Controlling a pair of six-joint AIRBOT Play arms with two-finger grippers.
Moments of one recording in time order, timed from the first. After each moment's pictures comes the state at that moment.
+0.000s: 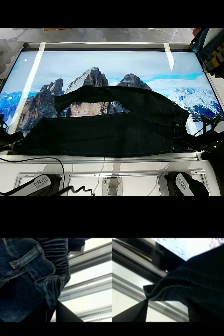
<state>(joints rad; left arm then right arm) 0.69 -1.25 0.87 1.76 -1.20 -1.46 -0.51 -0.89 0.62 -1.53 1.37 1.48</state>
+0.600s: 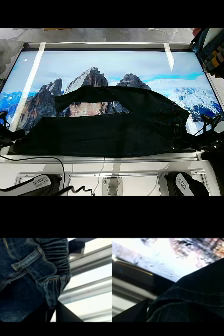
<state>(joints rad) 0.69 -1.32 0.86 1.71 -1.05 -1.28 -0.51 -0.89 0.62 -1.52 1.34 1.48</state>
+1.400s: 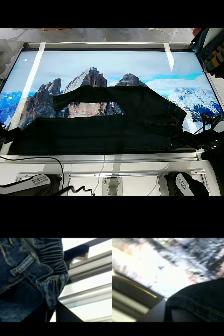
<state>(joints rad) 0.79 -1.37 0.86 1.72 -0.83 -1.36 -0.51 -0.89 0.62 -1.49 1.32 1.48</state>
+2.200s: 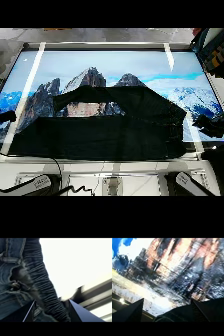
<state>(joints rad) 0.62 -1.30 1.05 1.72 -0.87 -1.41 -0.74 -1.14 0.89 -1.26 1.26 1.40</state>
